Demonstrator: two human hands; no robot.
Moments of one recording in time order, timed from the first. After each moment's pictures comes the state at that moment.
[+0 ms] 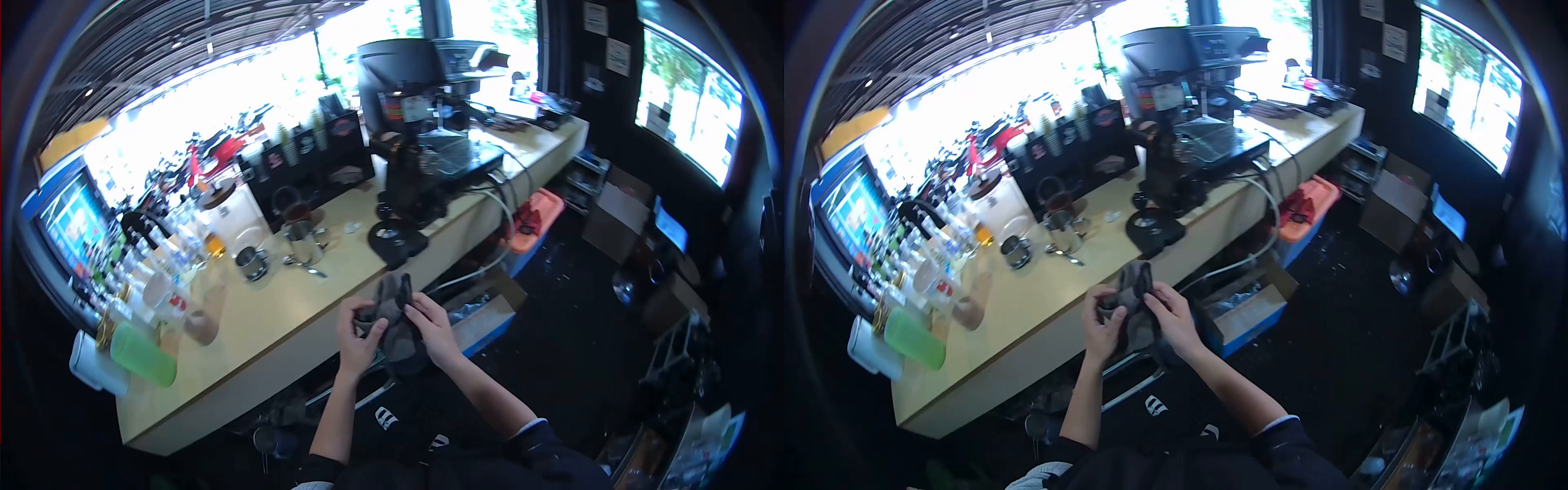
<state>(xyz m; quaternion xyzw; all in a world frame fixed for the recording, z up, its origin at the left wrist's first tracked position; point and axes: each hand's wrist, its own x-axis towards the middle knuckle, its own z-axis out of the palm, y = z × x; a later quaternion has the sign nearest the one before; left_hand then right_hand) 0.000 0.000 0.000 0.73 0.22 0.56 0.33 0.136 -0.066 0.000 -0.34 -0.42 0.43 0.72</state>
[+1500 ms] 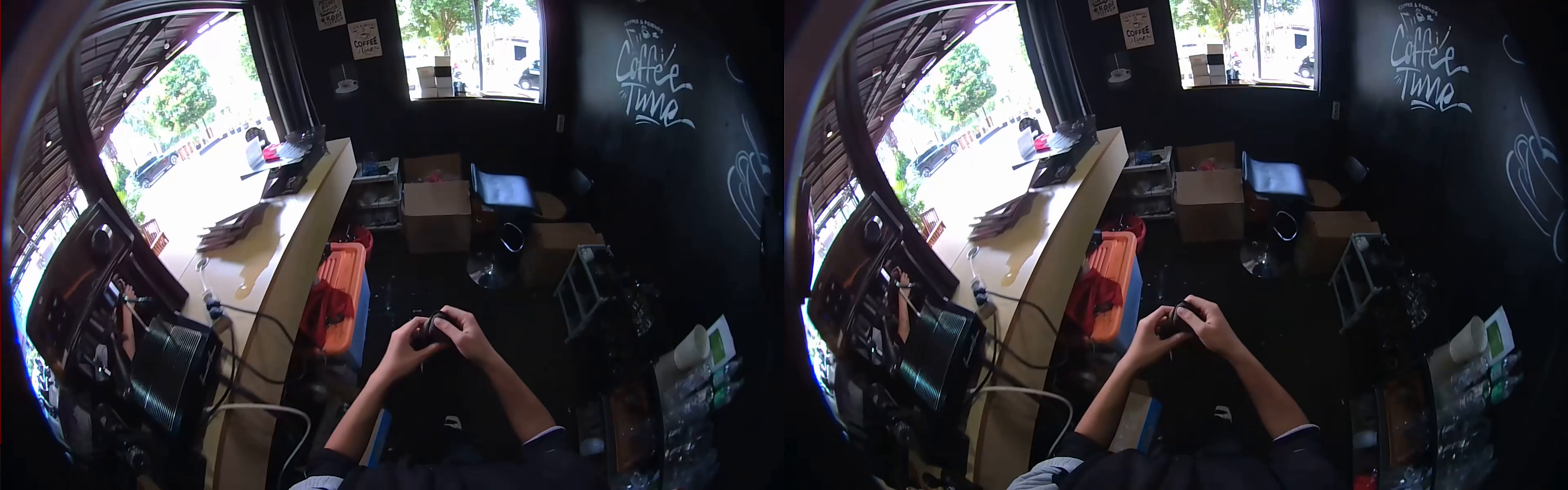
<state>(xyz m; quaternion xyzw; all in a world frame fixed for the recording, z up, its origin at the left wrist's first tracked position) 0.743 -0.080 -0.029 0.79 -0.16 0.12 0.58 0.782 -0.240 -0.008 -0.63 -0.30 0.10 0.72</state>
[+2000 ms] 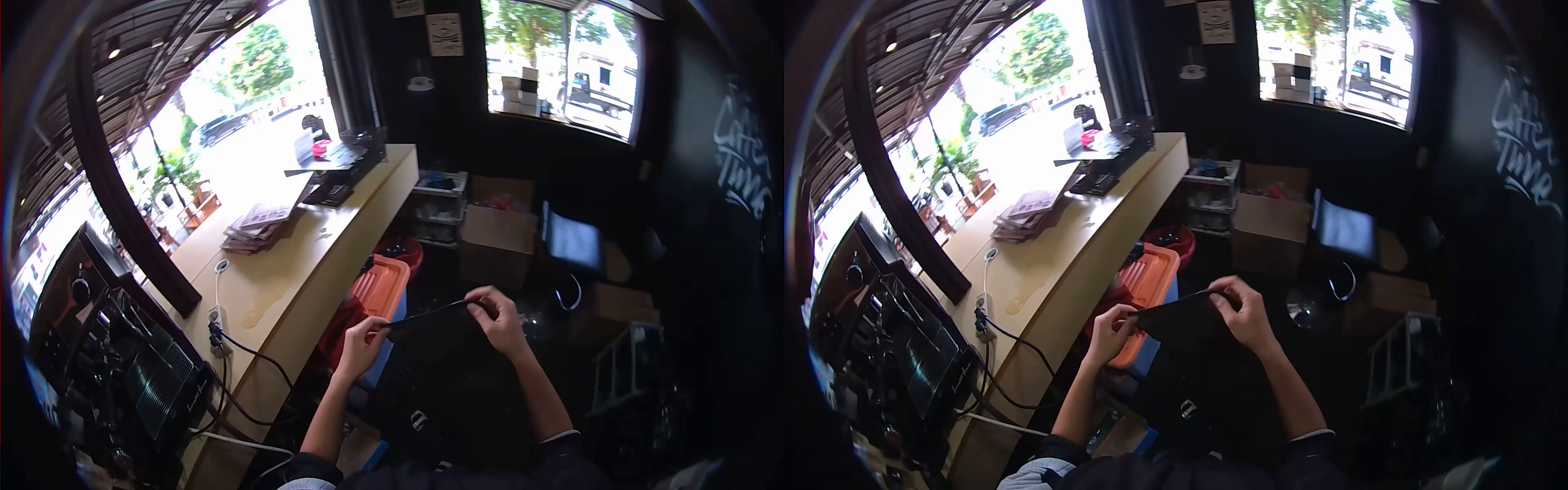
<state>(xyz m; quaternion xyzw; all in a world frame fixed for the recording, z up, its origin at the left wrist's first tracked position) 0.904 0.044 -0.014 0.81 0.04 0.27 0.53 1.029 -0.198 0.048 -0.69 -0.37 0.00 0.62</state>
